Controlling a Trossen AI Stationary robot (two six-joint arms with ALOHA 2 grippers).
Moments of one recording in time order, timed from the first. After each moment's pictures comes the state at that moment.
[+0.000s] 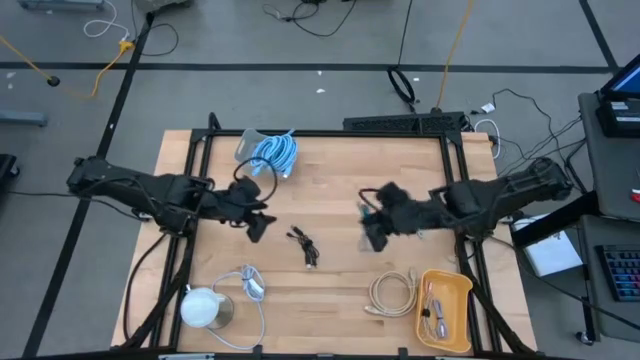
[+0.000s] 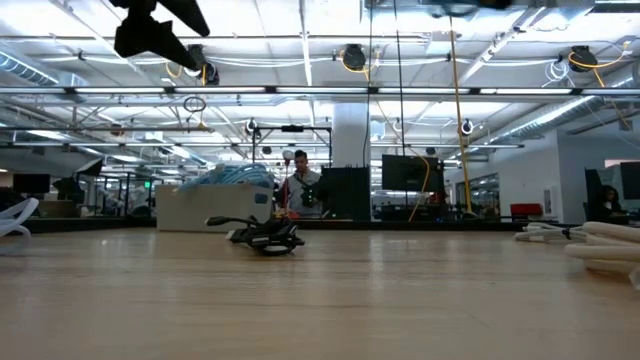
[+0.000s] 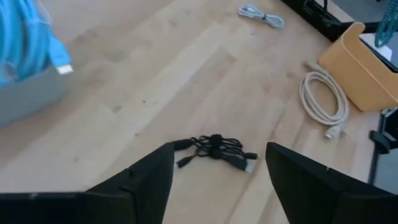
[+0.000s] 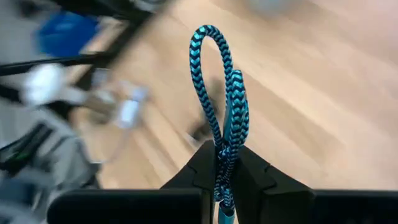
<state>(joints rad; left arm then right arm) -0.21 1.09 1.02 -0.72 -0.31 -0.81 0.32 1.32 1.35 -0.81 0.36 1.01</state>
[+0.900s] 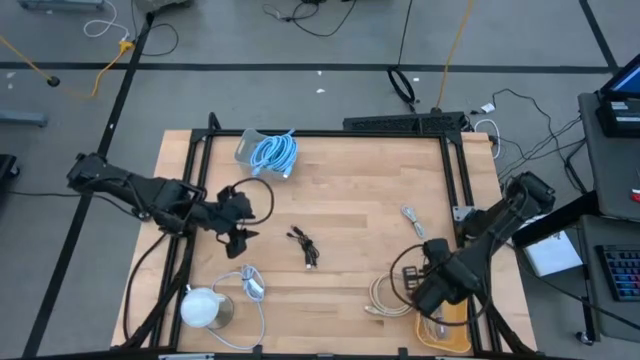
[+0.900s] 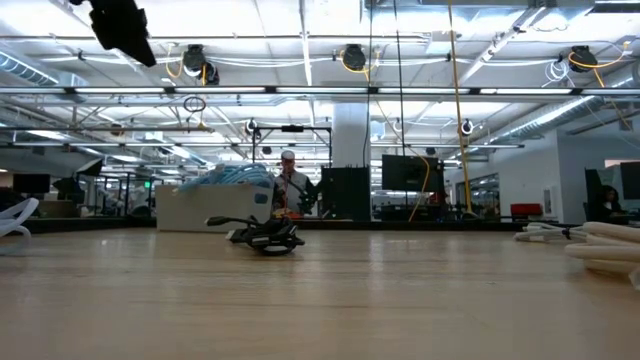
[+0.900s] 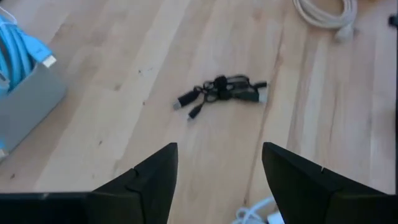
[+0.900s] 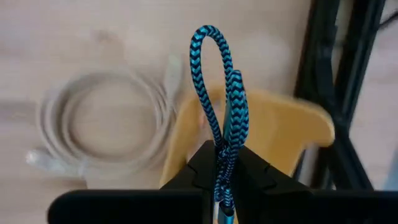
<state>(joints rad) -0.33 1.05 1.02 -0.90 -0.26 -0.58 0.75 1.55 1.33 -1.50 -0.04 2.23</state>
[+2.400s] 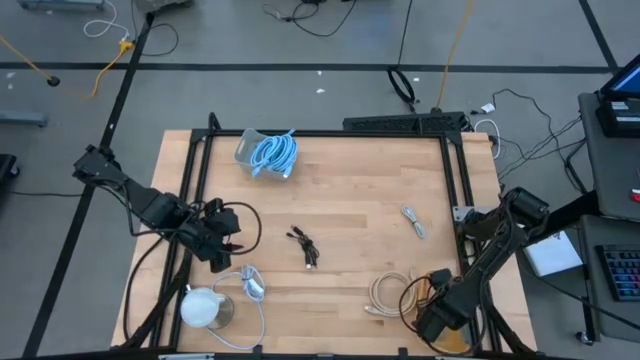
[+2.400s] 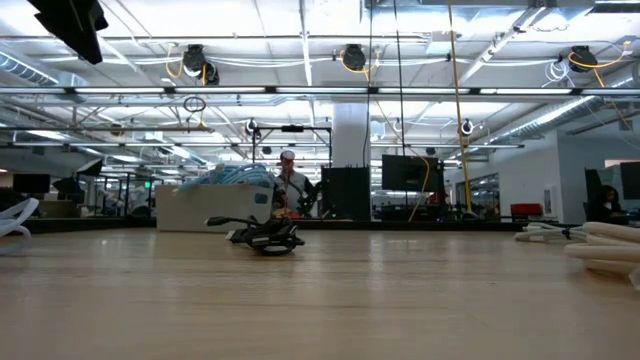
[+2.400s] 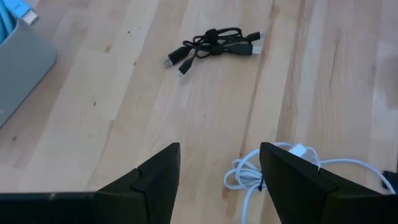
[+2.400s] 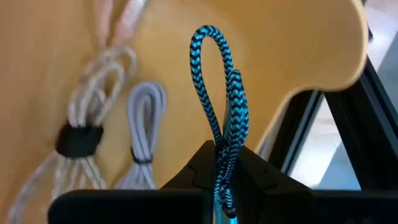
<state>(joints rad) -0.56 1.05 1.01 -1.06 -0.34 -0.75 0.91 1.71 1.14 -1.24 -0.38 2.26</state>
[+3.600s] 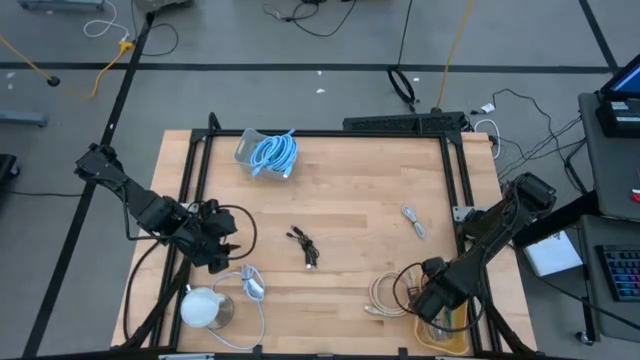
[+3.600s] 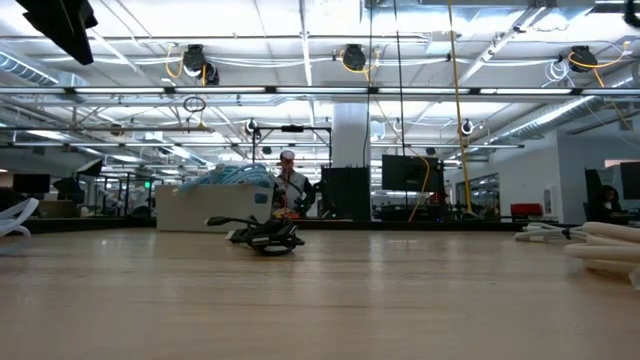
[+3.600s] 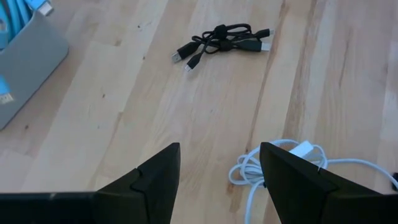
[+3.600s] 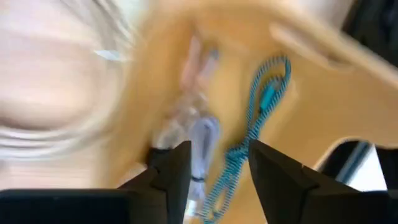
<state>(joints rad) -0.61 1.05 1.01 -1.10 -0.39 -0.84 0.82 1.55 1.01 -1.09 -0.26 2.21</state>
